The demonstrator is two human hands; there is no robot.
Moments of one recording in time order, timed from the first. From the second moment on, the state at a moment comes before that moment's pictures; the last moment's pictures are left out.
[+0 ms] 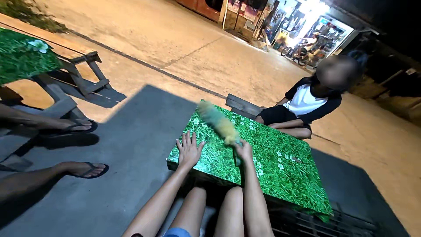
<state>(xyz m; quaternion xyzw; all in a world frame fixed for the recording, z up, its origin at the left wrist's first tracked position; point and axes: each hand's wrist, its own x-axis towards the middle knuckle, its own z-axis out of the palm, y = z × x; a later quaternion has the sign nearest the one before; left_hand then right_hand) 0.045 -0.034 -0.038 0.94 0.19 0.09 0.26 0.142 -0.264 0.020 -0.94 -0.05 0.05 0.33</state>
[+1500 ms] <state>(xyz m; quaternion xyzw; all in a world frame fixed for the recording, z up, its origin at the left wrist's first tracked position) 0.048 -0.034 -0.044 0.95 0.19 0.10 0.24 0.135 -0.250 -0.001 -0.86 -0.17 0.07 0.48</state>
